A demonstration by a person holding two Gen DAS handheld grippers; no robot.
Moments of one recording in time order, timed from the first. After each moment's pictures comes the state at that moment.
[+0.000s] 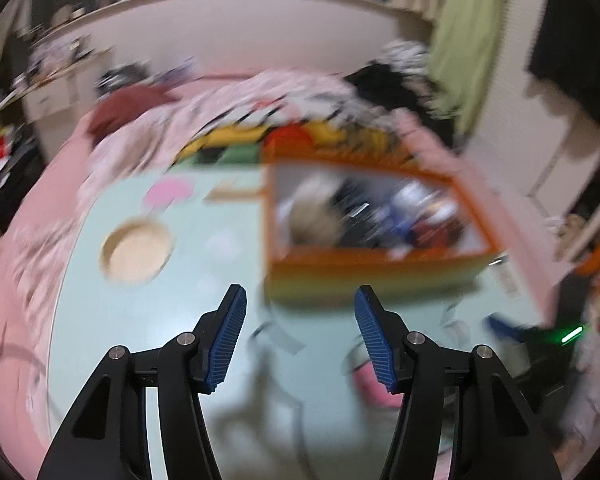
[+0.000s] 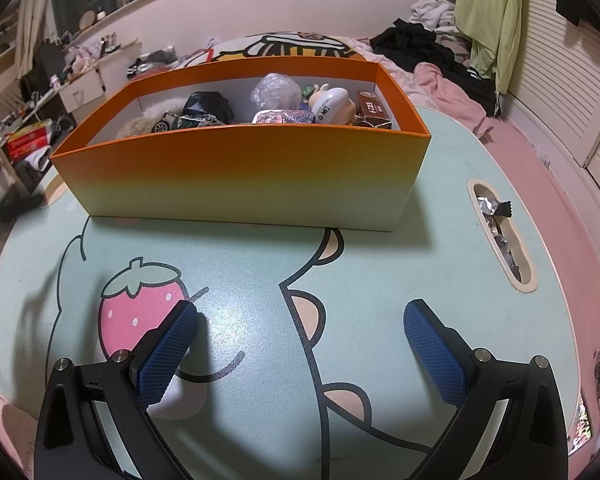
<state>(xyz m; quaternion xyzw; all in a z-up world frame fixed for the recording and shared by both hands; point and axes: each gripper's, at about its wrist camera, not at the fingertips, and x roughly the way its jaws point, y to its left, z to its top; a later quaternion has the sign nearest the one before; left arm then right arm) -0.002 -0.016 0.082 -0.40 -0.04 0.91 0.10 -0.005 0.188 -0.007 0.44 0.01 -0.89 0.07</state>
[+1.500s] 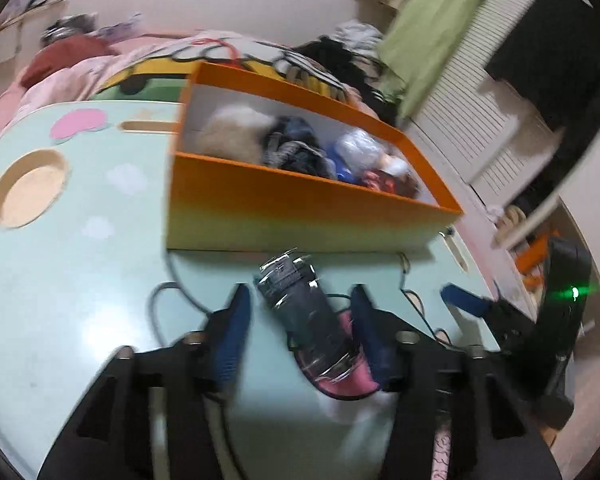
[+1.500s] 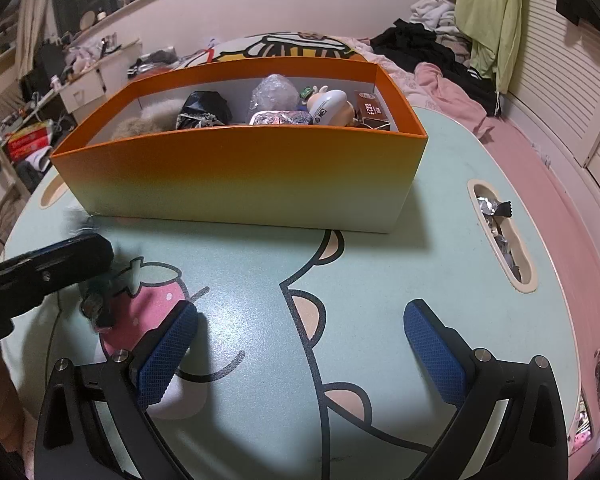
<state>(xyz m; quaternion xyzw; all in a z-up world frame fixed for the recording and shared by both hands) -0.011 -0.015 0.025 -0.44 -0.13 0.87 0.20 -0.005 0.187 -0.008 0.44 0.01 -0.89 0.07</state>
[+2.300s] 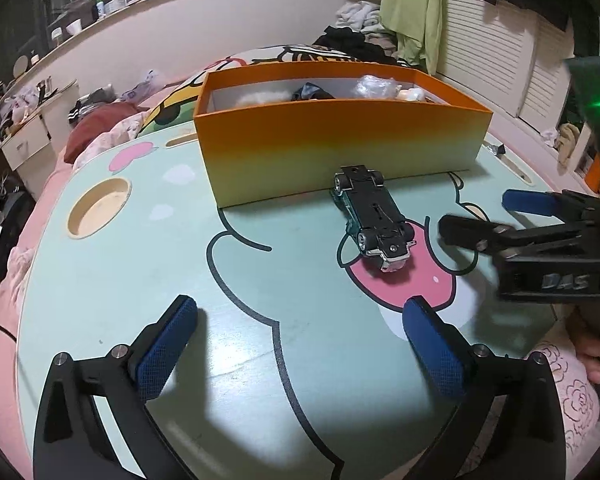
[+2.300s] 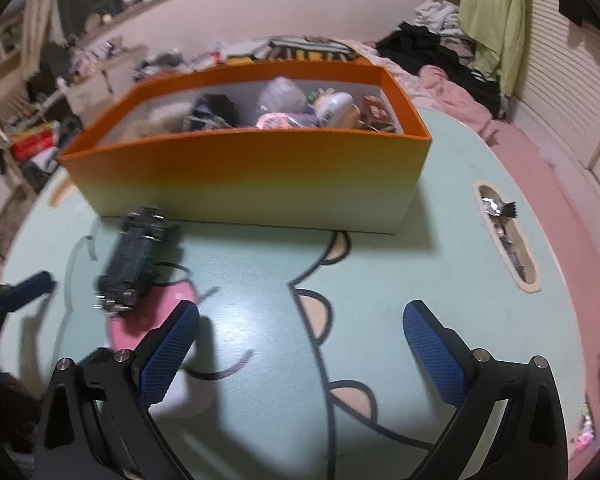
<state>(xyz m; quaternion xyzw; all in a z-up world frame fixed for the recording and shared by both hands) 0.039 0.008 0.003 -0.42 0.07 0.90 0.11 0.000 0.187 0.001 0.42 -0.01 -0.90 0.11</state>
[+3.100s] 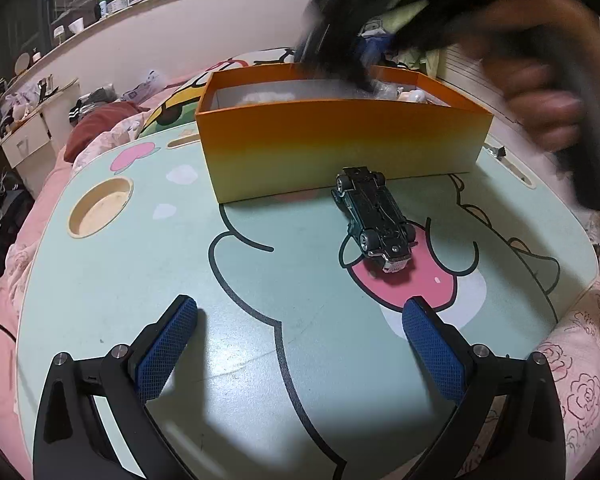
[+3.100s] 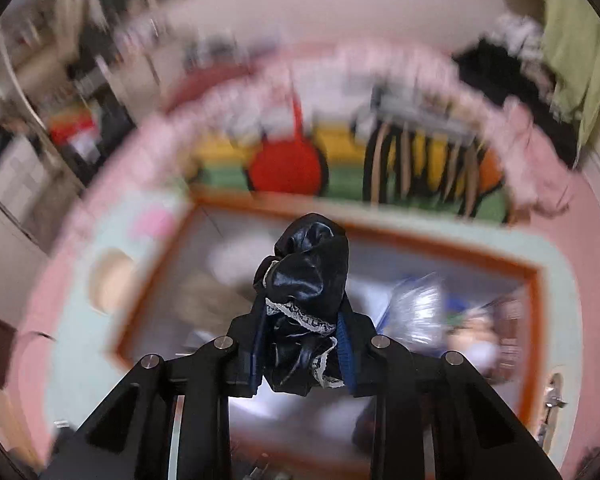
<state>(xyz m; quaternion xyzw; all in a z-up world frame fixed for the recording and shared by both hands) 0.042 0.006 -0.002 -0.41 0.06 0.90 0.12 -0.116 0.132 0.095 0.40 -0.02 -0.89 0.20</state>
